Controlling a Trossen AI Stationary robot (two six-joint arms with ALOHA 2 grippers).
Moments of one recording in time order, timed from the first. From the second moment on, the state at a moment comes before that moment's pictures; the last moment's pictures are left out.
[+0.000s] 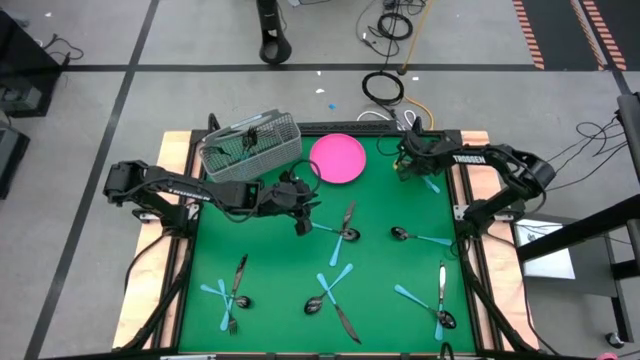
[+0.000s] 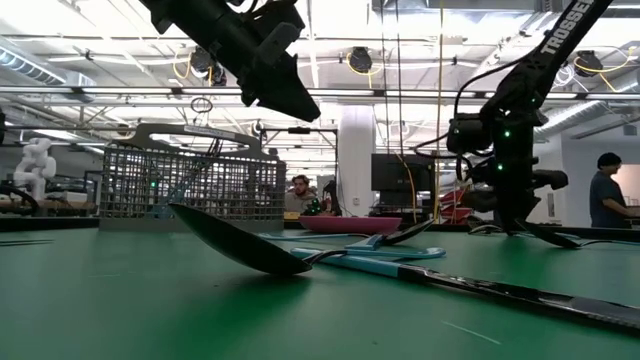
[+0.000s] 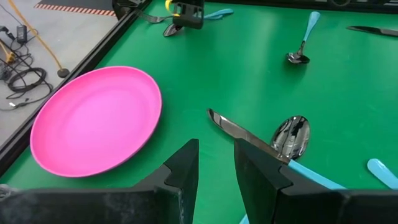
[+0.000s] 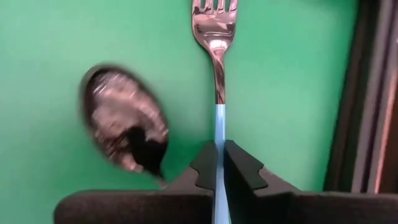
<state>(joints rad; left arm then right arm) -0.02 1.50 0.96 -0.06 -0.31 -0.10 -0.82 1.52 0.65 -0.47 0.43 0.46</state>
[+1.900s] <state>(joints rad) 0.07 1.51 0.65 0.98 0.00 -0.34 -0.39 1.02 0.40 0.64 -0.26 0.43</state>
